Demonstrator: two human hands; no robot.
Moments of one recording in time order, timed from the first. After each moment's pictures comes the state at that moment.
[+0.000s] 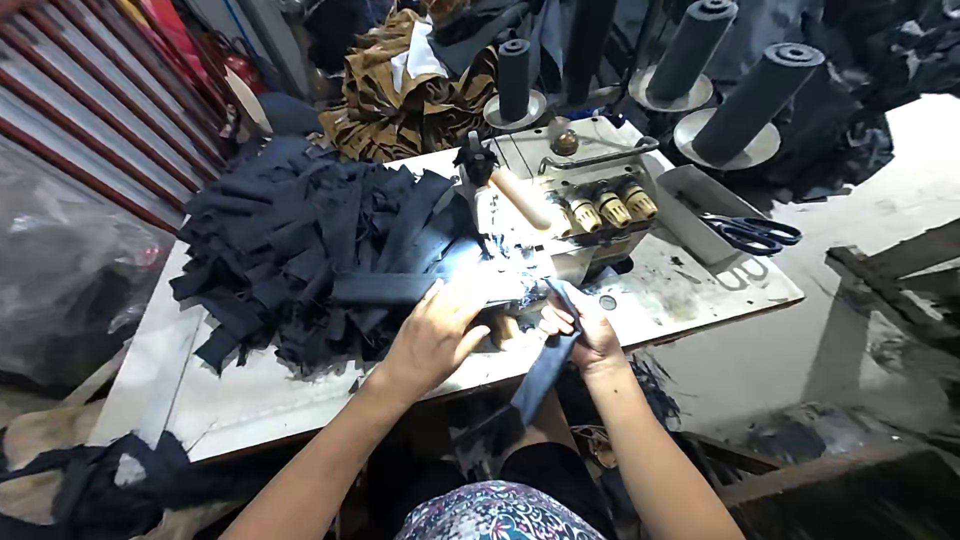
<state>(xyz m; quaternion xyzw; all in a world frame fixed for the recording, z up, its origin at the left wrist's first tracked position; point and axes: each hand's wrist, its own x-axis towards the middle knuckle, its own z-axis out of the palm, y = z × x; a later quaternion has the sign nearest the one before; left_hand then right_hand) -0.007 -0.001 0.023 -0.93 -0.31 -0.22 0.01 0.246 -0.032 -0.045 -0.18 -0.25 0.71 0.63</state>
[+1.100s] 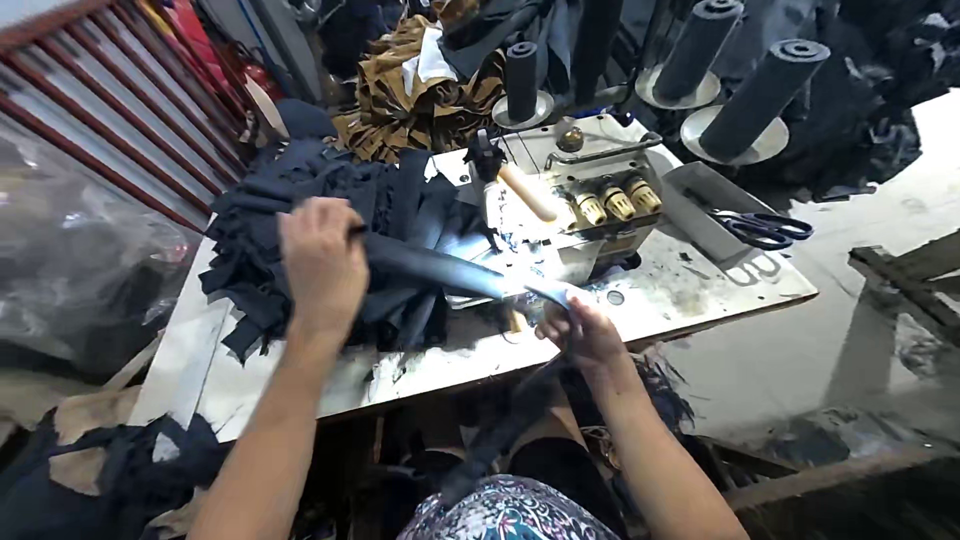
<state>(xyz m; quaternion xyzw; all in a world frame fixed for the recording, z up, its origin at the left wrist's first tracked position) -0.078 0.035 0.111 -0.80 -0.52 -0.27 0.07 0.225 -0.056 -0.013 -0.16 -0.35 0.69 0.61</state>
